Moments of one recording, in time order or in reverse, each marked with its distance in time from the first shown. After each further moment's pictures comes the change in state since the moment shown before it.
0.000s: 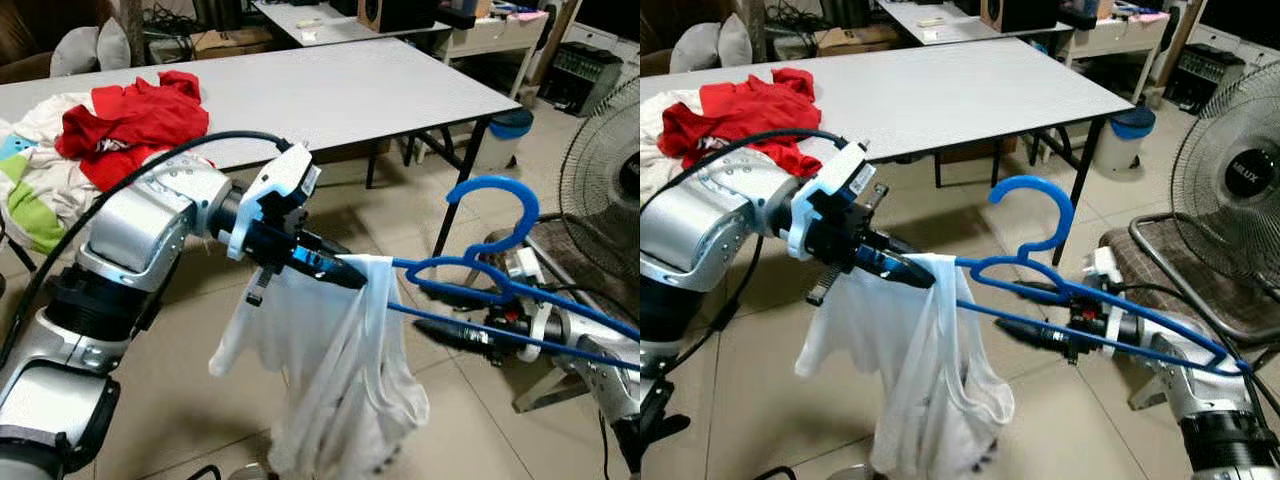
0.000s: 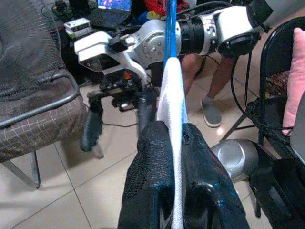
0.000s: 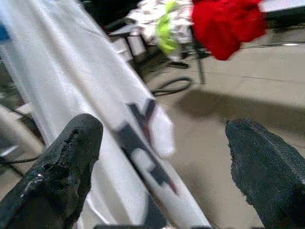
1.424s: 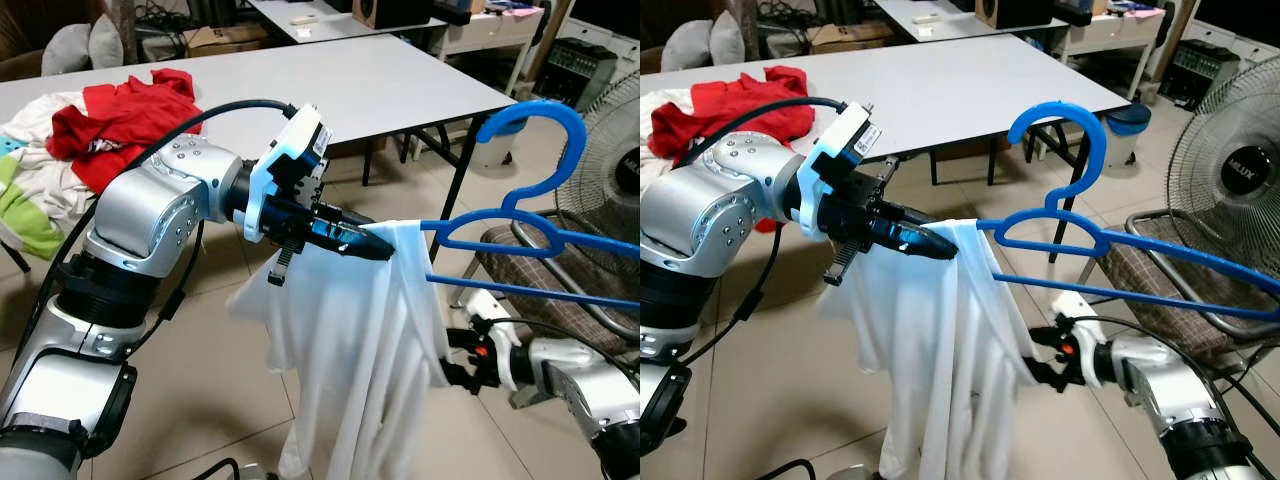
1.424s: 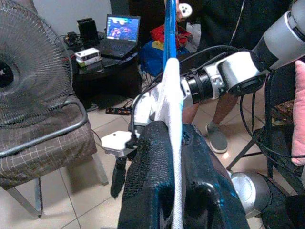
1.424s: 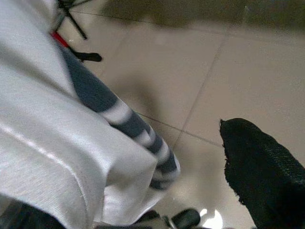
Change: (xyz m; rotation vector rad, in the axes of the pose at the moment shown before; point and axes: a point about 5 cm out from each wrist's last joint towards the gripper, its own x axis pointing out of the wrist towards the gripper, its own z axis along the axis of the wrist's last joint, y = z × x) left arm 0.003 0.006 0.023 0.007 -0.107 0.039; right arm -0.007 -0.027 -0.070 0.063 0.417 -0.399
